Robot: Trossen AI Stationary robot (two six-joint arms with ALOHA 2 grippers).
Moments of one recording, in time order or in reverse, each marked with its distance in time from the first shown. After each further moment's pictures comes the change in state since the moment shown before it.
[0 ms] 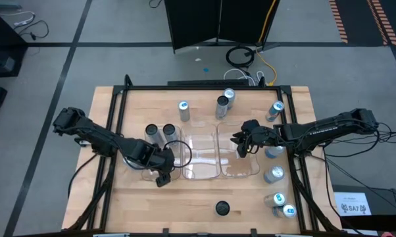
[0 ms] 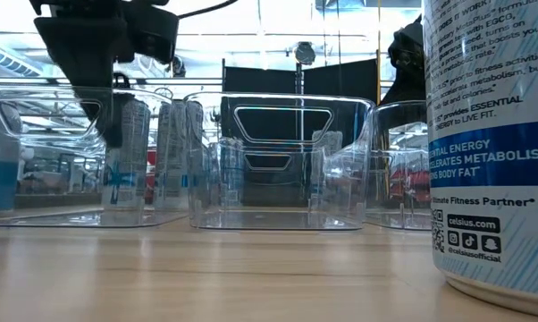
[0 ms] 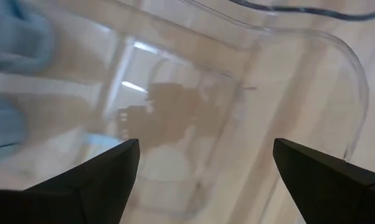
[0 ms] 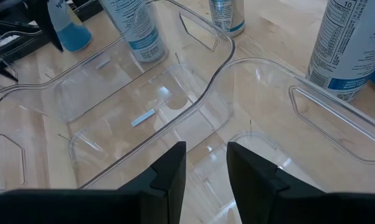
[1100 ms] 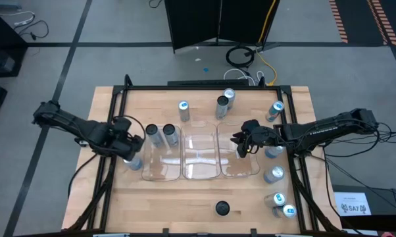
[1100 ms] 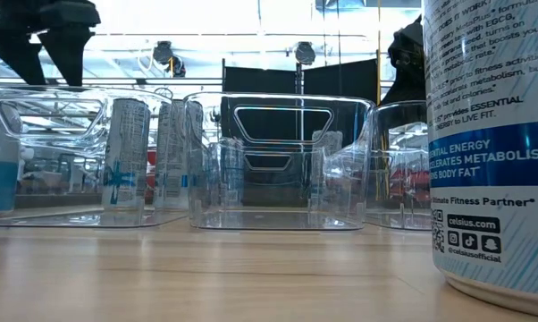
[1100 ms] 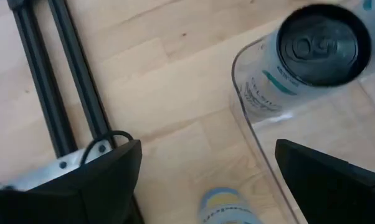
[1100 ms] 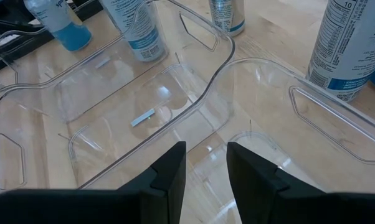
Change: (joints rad) left arm -0.042 -0.437 -0.029 -0.742 -0.396 -0.838; right arm 0.000 0.000 0.000 -0.001 0.000 -0.003
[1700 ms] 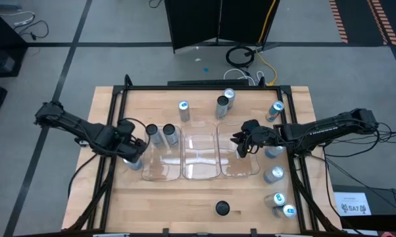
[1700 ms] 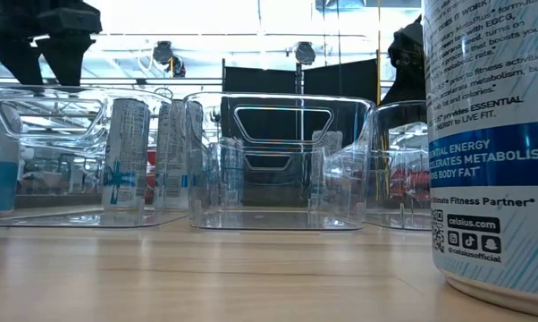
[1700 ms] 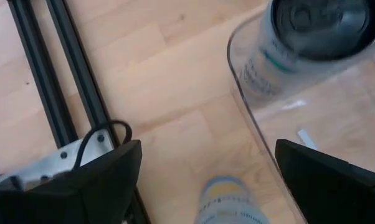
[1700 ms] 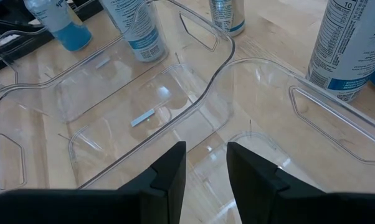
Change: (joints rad) left arm 0.000 0.068 0.000 0.022 0.055 0.028; right arm 0.000 0.000 0.000 0.000 0.000 0.000
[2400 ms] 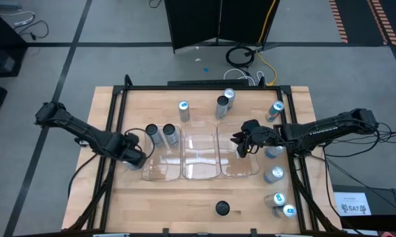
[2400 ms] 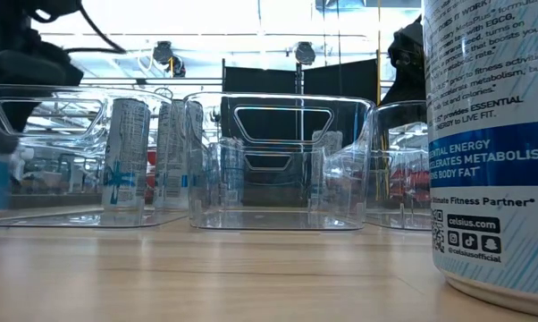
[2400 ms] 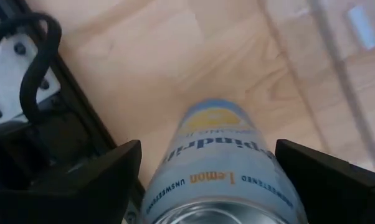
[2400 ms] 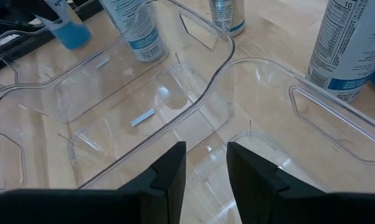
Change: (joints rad) left arm 0.000 0.005 -0.260 0.283 0.358 0.069; right arm 0.000 0.000 0.000 0.000 0.000 0.000
